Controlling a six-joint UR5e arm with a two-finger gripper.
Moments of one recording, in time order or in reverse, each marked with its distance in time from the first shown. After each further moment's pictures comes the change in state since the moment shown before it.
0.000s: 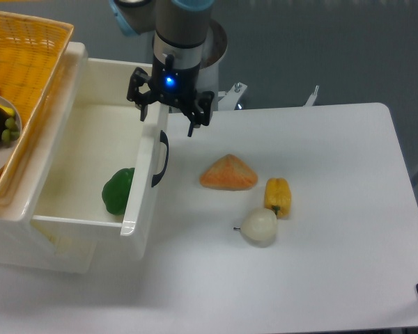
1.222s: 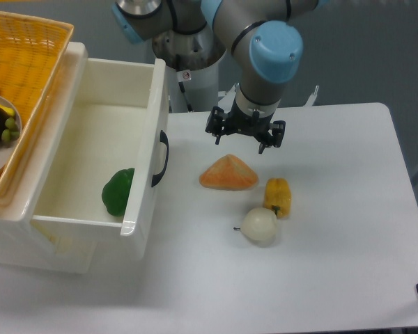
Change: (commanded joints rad) arm 0.124 -0.169 -0.032 -0.003 0.207 0.030
